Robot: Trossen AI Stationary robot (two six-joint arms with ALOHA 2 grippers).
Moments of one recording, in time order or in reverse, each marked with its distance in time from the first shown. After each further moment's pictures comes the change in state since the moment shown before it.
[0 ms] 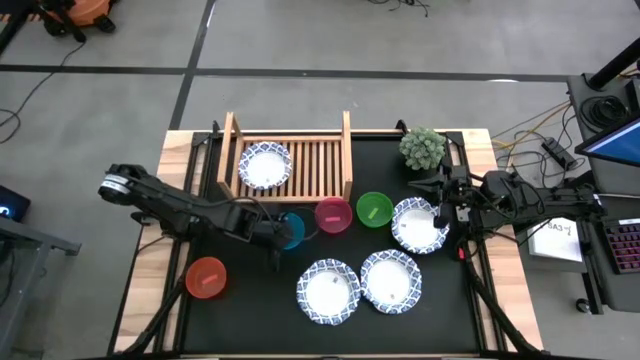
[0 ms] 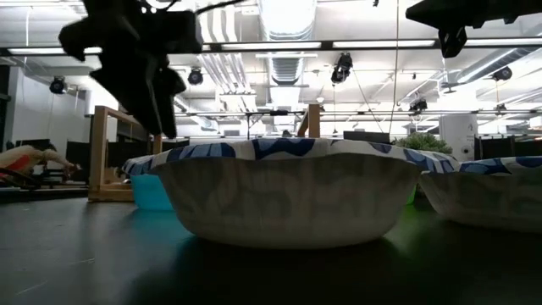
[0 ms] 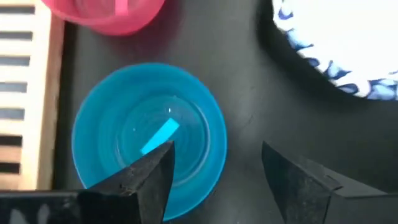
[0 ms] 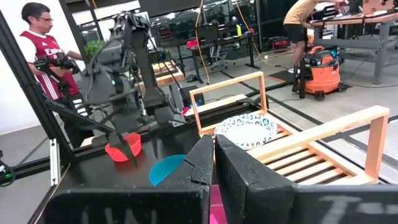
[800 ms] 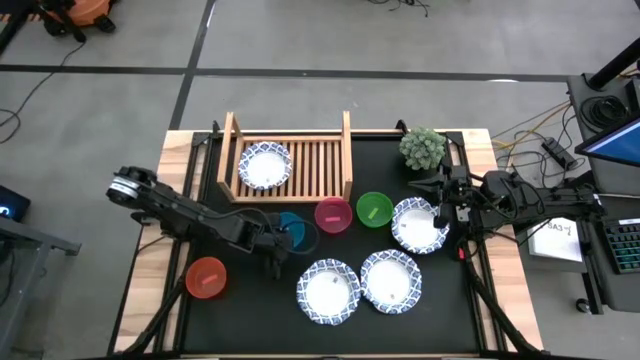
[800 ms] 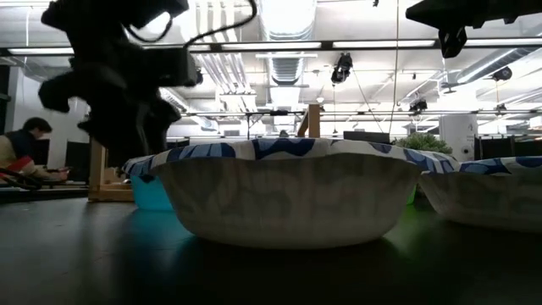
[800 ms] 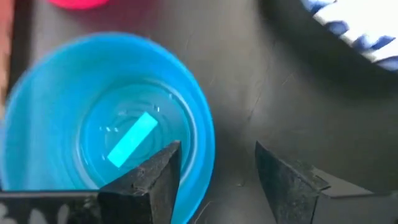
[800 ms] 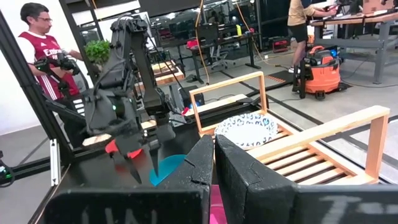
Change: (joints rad) left arm -0.050 0.086 -0.130 0.205 -0.035 -0.022; right arm 0.000 0.001 0.000 0.000 0.001 0.000
